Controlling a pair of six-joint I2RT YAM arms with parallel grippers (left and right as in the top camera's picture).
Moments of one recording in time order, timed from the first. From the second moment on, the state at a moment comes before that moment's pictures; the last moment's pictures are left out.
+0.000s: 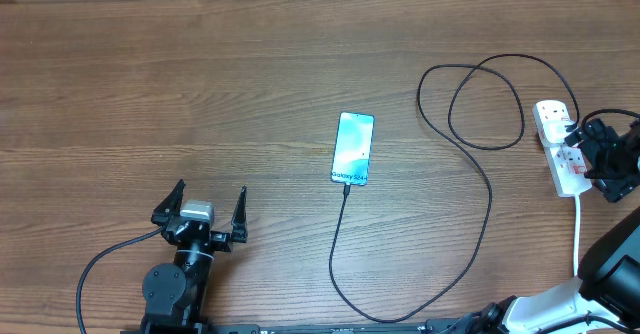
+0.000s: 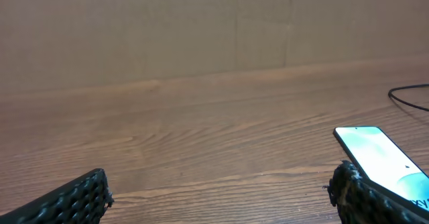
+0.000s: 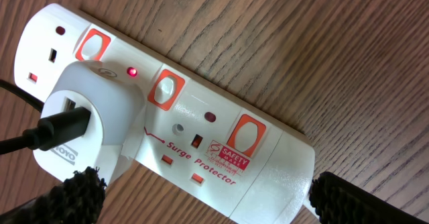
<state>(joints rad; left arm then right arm) -0.11 0.02 0.01 -0.08 0.03 0.03 -0.67 1.81 1.25 -0.73 -0.13 0.35</state>
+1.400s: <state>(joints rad) -0.11 0.02 0.01 -0.08 0.03 0.03 -0.67 1.61 1.25 -0.73 -0.12 0.35</state>
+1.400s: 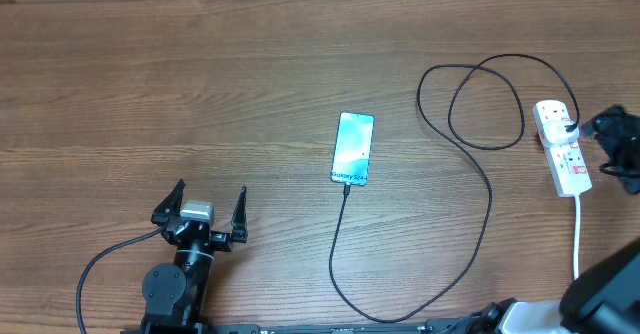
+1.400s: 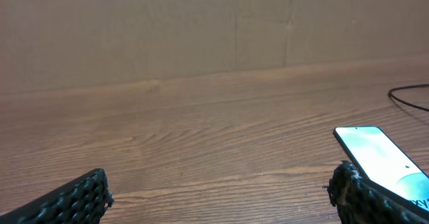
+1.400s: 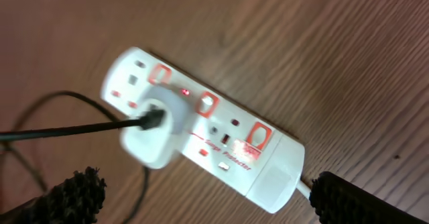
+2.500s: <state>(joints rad) -0.11 0.02 0.01 -0.08 0.03 0.03 -0.67 1.48 1.25 -0.74 -0.13 0.35</state>
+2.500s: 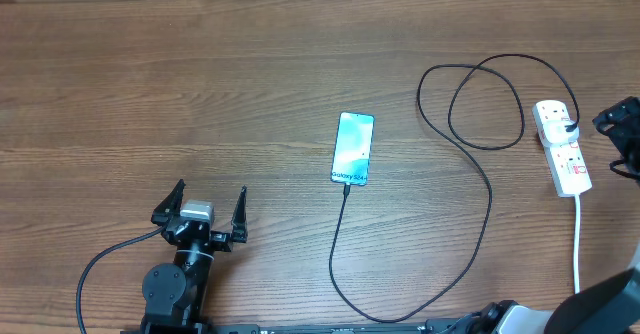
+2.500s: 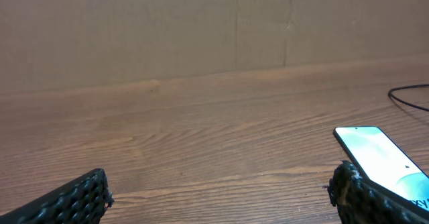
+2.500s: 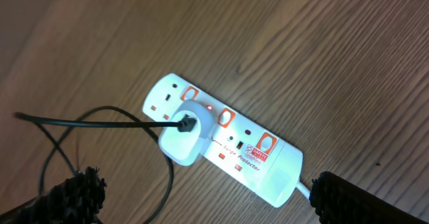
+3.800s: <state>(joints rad) -0.11 0.02 0.01 -0.08 0.03 0.03 -0.42 1.29 0.71 -0.44 -0.19 0.20</state>
